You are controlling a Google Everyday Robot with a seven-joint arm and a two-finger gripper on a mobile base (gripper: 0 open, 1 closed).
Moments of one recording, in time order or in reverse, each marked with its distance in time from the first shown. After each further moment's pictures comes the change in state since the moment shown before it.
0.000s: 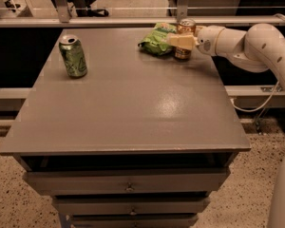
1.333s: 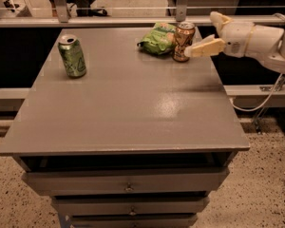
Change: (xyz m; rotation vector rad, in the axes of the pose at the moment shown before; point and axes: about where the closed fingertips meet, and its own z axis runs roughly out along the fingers) arm -0.040 0.051 -0.084 -0.170 -0.091 -0.176
